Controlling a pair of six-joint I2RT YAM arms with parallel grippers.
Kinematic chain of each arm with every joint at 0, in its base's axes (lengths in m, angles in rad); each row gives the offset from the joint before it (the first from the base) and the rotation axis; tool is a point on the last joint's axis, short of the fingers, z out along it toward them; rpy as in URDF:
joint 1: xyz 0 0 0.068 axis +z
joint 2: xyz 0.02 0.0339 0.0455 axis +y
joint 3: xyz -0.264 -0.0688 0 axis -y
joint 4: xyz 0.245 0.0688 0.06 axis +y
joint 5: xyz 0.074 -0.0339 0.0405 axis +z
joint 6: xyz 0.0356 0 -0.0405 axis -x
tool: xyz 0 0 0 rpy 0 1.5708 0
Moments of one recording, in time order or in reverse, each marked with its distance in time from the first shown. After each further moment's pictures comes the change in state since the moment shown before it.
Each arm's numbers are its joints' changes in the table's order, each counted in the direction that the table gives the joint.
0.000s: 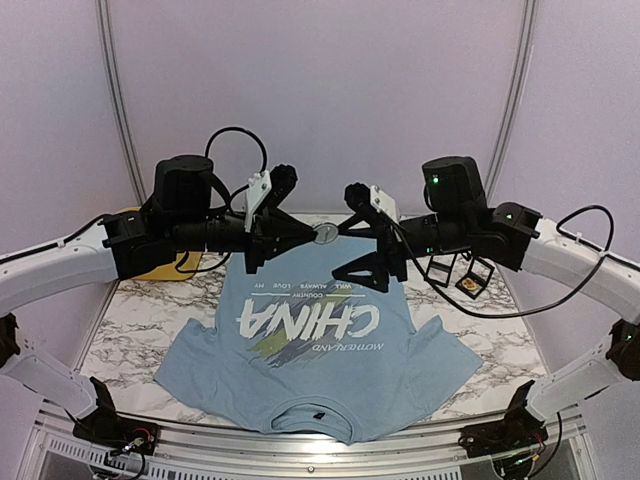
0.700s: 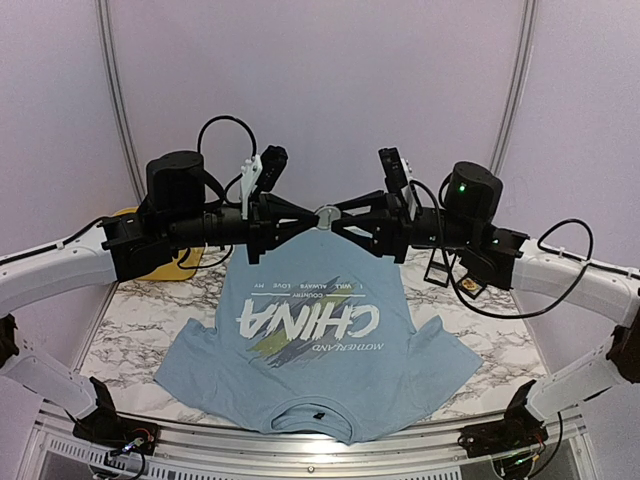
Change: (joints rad) left arm 0.000 -0.012 -0.024 -0.150 0.001 0.171; right arm -0.069 -0.029 -0.245 -0.748 0.246 -0.475
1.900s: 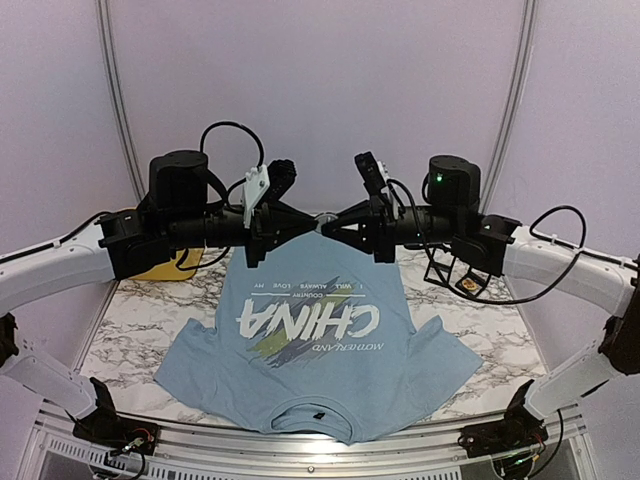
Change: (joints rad) left arm -0.029 0.002 0.027 0.093 0.045 -0.249; right arm 0.010 0.078 0.115 0.228 -0.020 0.043
